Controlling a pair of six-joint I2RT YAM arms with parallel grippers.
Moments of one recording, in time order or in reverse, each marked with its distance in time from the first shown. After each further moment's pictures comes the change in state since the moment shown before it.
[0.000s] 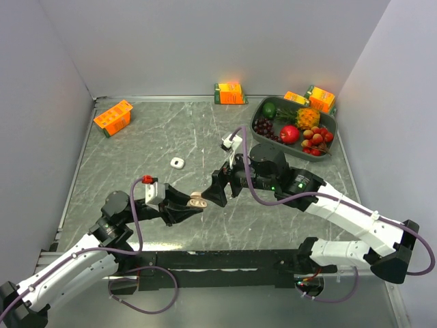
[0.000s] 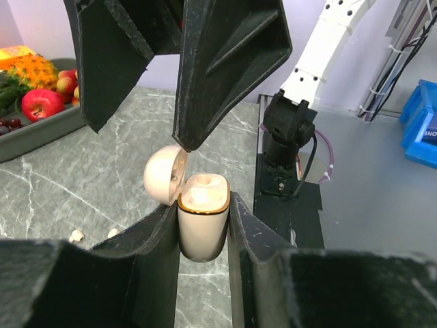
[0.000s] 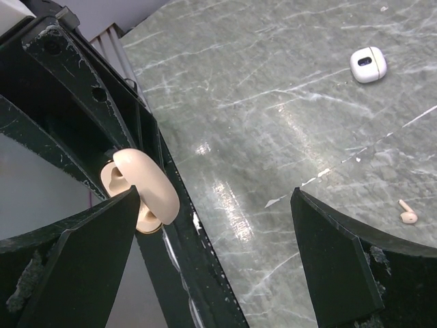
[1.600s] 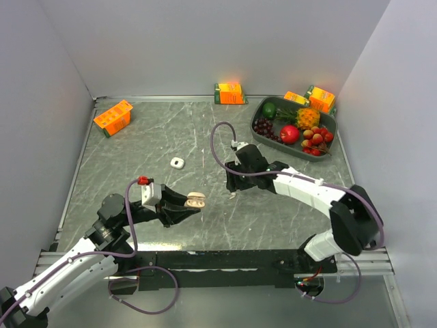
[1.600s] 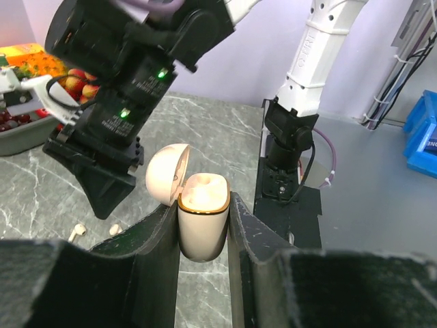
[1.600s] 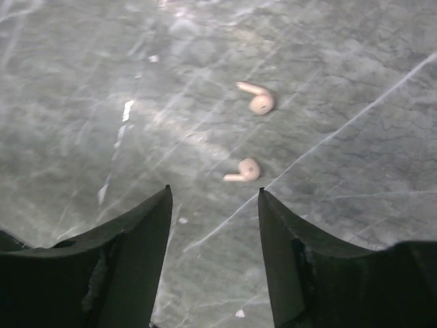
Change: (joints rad) left arm -0.004 -0.066 0.002 -0.063 -0.048 -0.018; right arm -0.266 0.335 -0.216 0.055 0.216 0.130
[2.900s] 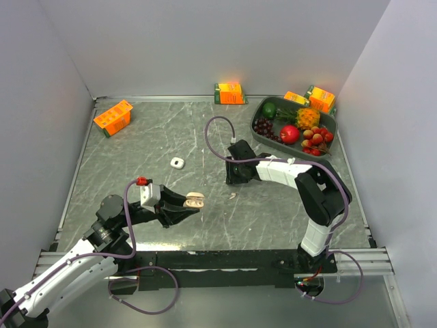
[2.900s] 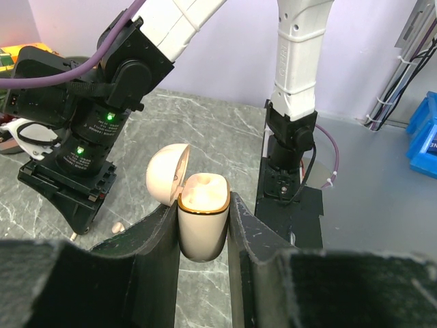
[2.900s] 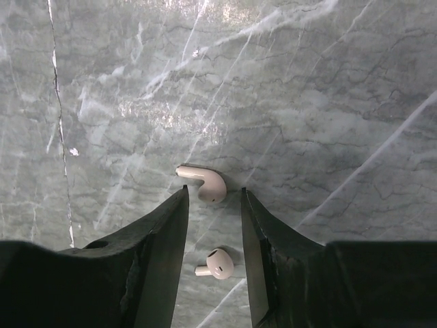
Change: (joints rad) left arm -0.002 -0.024 0.000 -0.026 -0.016 0.003; right arm -0.068 0.333 0.129 0.069 0.037 0.138
